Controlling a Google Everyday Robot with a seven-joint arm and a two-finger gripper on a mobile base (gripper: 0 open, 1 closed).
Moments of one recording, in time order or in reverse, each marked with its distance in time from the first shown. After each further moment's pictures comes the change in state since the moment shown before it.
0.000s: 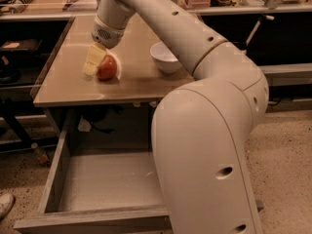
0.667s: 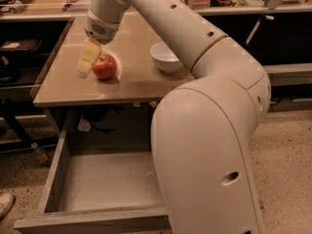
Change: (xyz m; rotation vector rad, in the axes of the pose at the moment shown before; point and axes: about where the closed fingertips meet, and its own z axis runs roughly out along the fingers) arm -0.018 0.020 -0.015 -0.011 0.000 -0.051
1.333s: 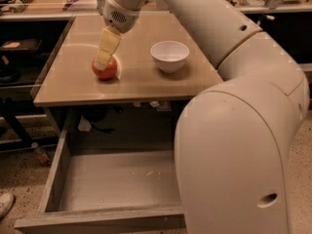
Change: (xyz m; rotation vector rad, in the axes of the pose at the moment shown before) arm 0.038 -0.004 -0.060 0.078 0.017 0.000
